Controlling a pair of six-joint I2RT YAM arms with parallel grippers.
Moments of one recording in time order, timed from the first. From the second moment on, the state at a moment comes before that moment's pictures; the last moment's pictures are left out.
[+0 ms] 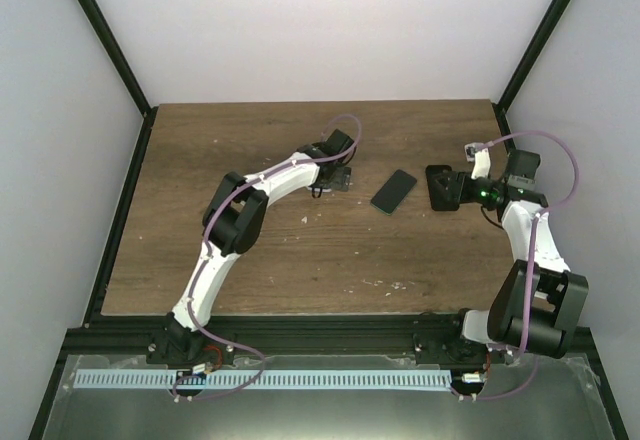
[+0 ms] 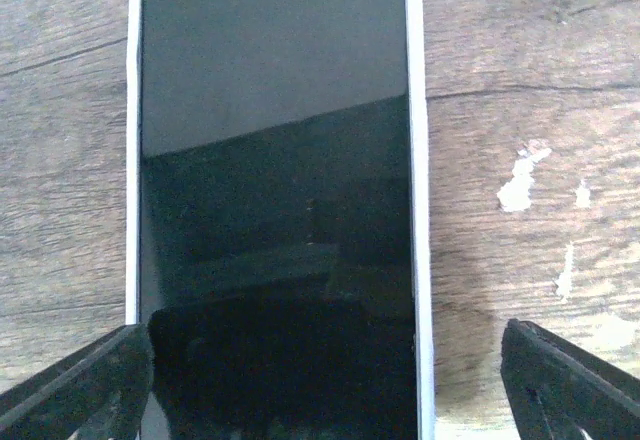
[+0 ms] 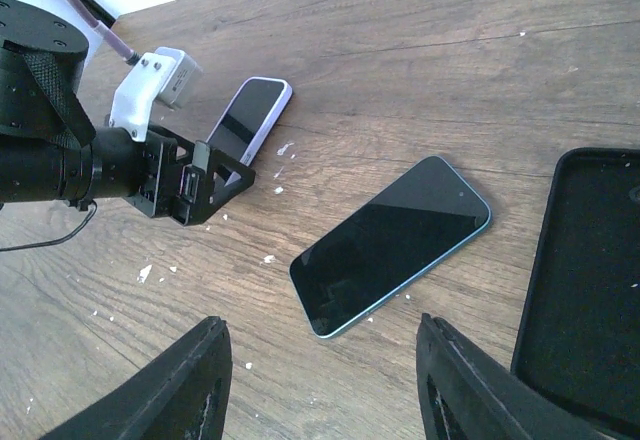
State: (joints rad) left arm -0.67 2.37 1.92 -0.67 -0.29 -0.42; right arm -0.30 1.31 0.89 -0.41 -0.85 -0.14
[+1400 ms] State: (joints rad) left arm -0.59 2.29 1.76 -0.56 -0.19 -0.39; right arm -0.30 1.35 0.89 -0.43 -0.89 -0.15
